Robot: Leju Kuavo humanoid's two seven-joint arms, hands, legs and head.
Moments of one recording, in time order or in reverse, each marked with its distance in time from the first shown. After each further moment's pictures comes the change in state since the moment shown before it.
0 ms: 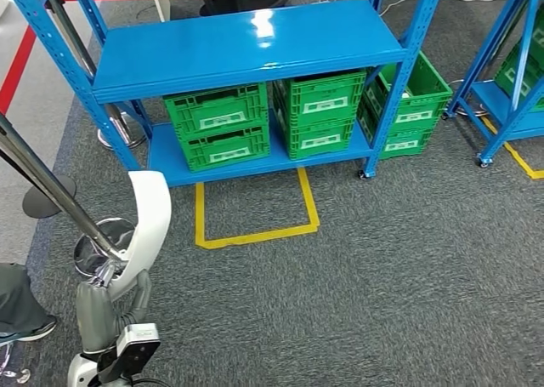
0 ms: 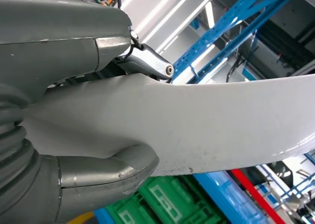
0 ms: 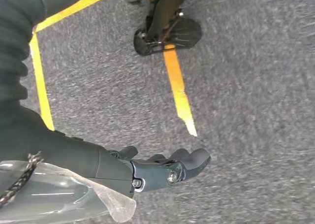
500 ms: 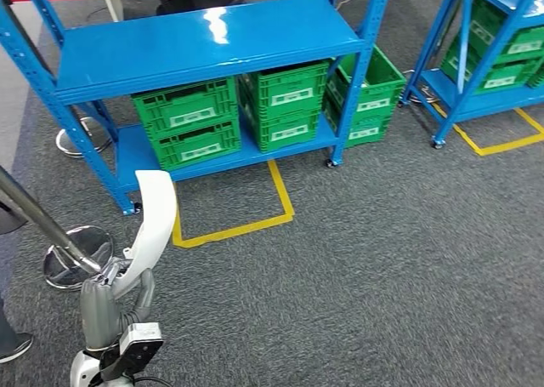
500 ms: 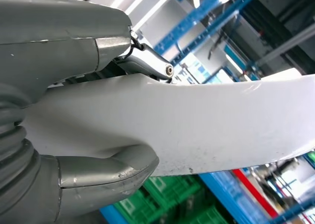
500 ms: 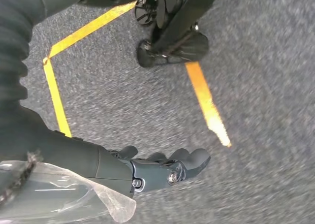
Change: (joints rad) left arm -0.004 0.005 -0.010 0.005 0.001 -0.002 -0.001; right arm 0.001 0.006 -0.007 0.000 0.002 0.002 0.000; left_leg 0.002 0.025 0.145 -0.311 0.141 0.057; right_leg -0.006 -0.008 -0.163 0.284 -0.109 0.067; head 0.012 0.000
